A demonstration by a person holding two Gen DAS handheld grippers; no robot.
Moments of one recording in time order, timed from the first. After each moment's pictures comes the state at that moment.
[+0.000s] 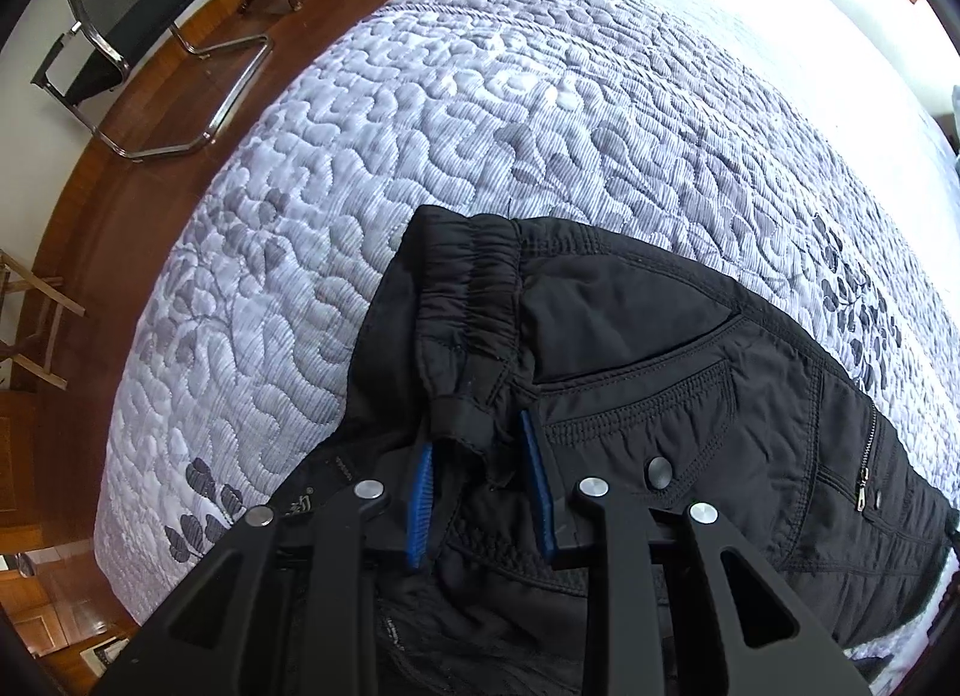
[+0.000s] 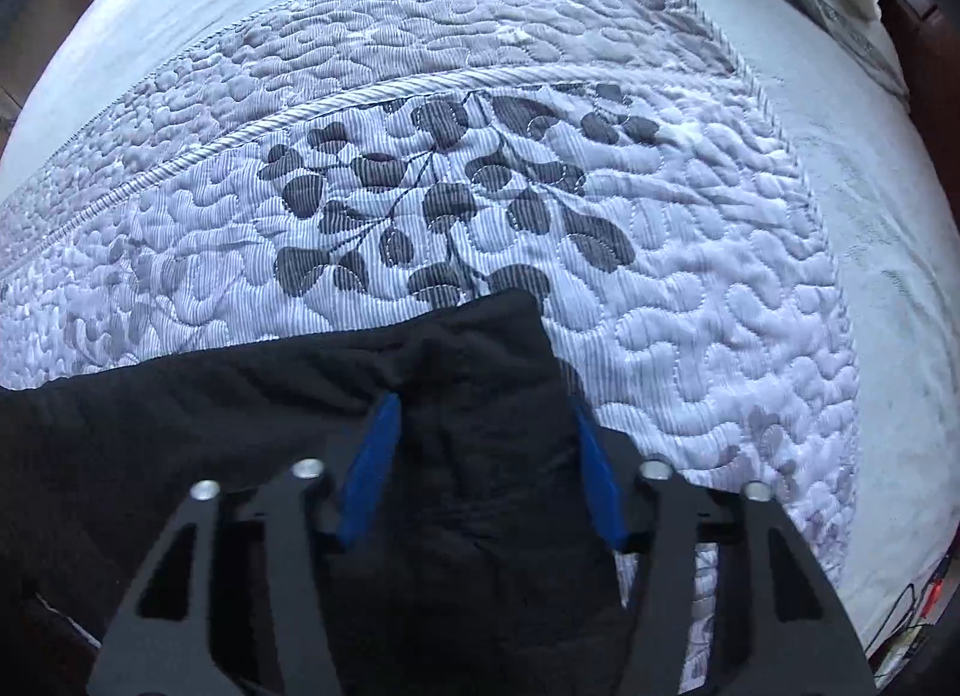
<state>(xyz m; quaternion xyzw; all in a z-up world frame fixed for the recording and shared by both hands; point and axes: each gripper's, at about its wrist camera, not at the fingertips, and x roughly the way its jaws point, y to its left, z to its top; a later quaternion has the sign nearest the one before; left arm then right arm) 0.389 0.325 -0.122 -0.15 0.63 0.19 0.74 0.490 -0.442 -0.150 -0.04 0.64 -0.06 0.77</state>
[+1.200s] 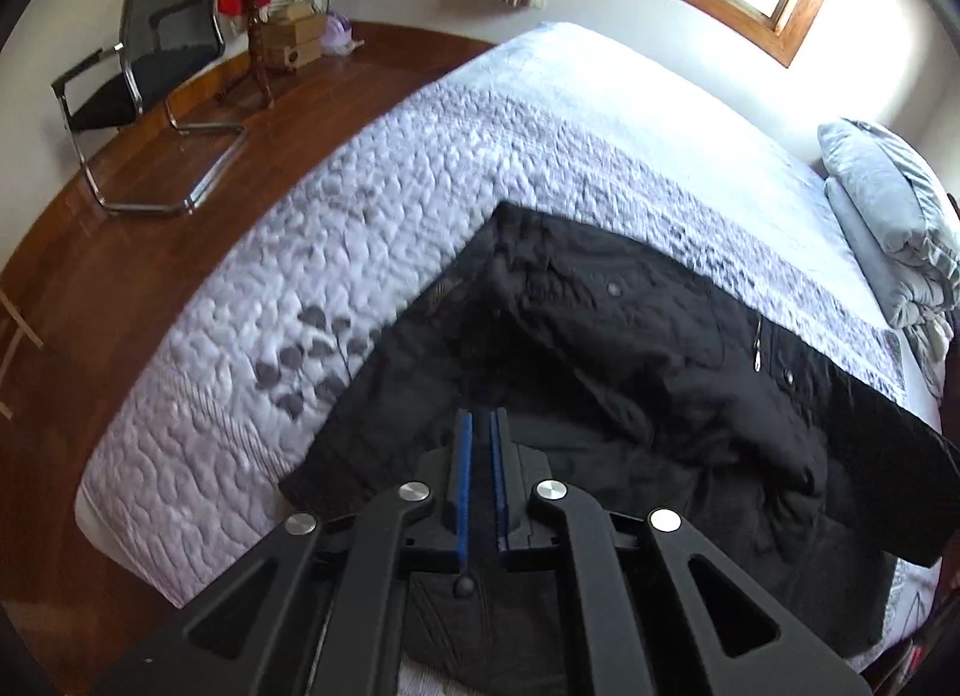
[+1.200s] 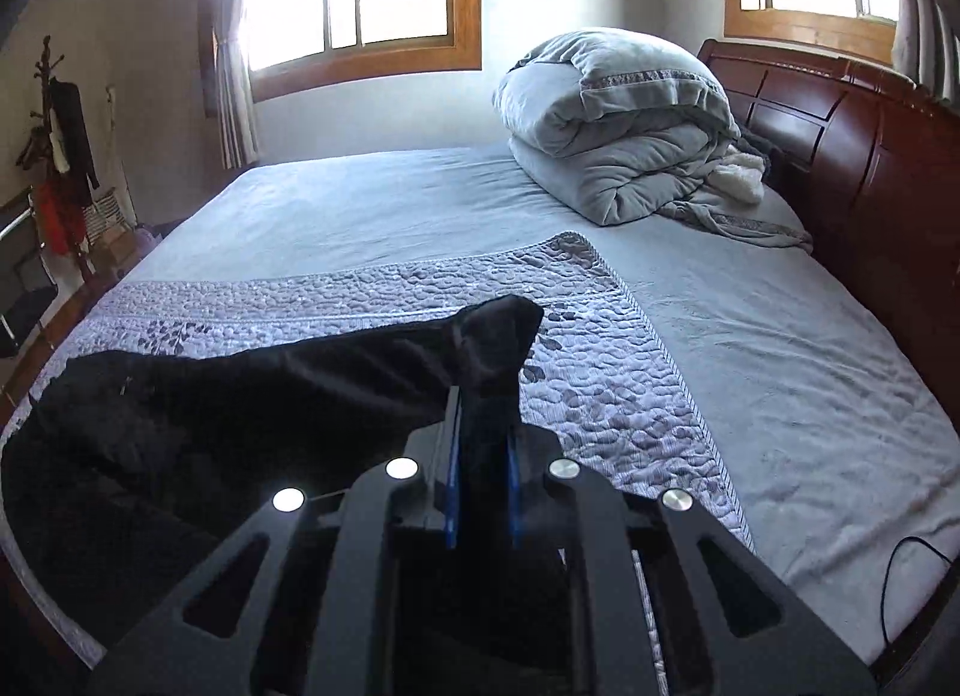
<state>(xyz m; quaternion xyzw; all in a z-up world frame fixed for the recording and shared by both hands) 0.168 0.311 -0.042 -0.17 0.48 0.11 0.85 0.189 -0.419 0.037 -0.04 0.33 0.02 0.94</state>
